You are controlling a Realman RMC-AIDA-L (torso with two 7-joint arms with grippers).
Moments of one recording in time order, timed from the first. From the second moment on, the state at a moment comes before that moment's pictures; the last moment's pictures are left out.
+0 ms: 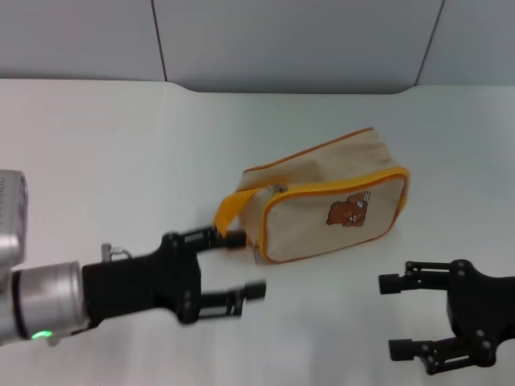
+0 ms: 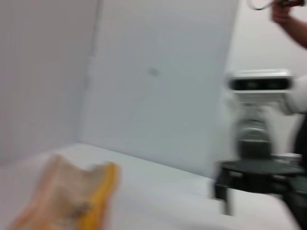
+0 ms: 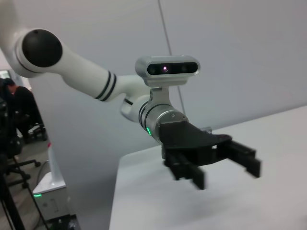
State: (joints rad) left arm -0.51 -2.08 0.69 0.36 1.93 1.68 -0.99; right arm 0.48 1.98 -0.70 -0.51 -2.06 -1.89 1.12
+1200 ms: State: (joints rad) left arm -0.68 -2.08 0.54 -0.14 1.65 1.17 -0.50; right arm 0.43 1.97 -0.65 -0.51 -2.06 -1.88 1.12
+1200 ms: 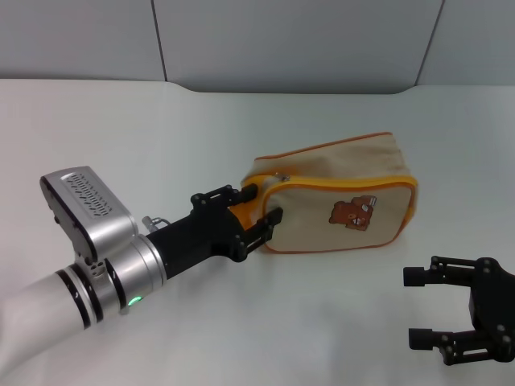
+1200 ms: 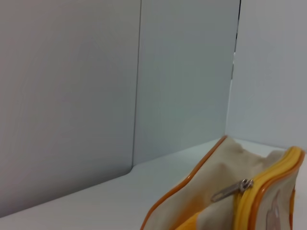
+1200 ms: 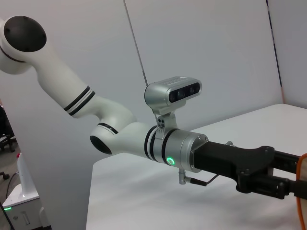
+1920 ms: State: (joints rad) left arm -0.69 -2.08 0.55 -0.12 1.71 1.23 -0.53; right arm 0.44 1.97 -0.56 -0.52 -2.05 -1.91 1.12
